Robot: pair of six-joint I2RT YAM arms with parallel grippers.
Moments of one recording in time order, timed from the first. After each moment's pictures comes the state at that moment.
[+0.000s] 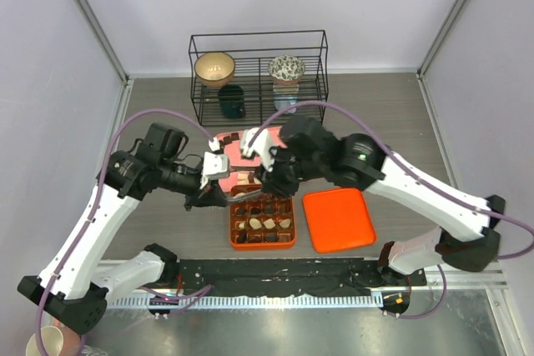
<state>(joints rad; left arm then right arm) -0.49 0.99 1.24 -1.24 0.86 0.75 1.09 1.43 1.62 -0.98 -0.21 -0.20</state>
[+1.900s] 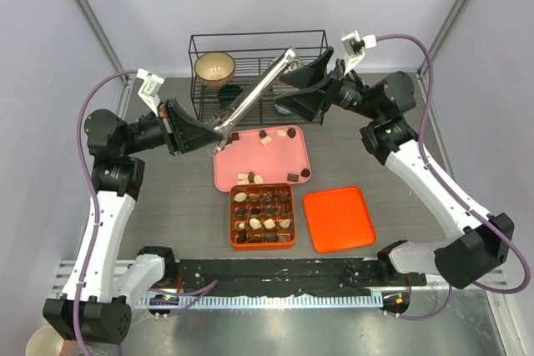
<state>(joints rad) -0.07 0.93 1.03 0.21 1.23 -0.88 0.46 1.29 1.25 0.51 -0.80 0.69</state>
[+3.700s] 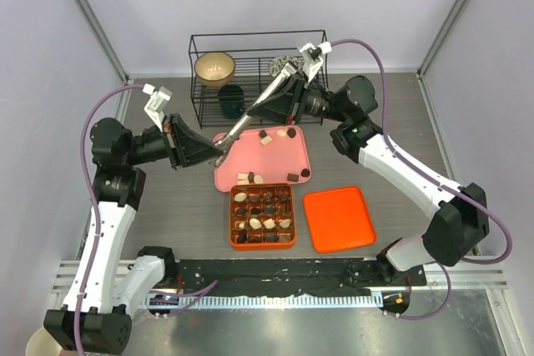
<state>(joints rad) -0.08 0.86 0.96 0.08 1.27 -0.75 0.60 1.46 1.26 0.67 -0.86 0.87</state>
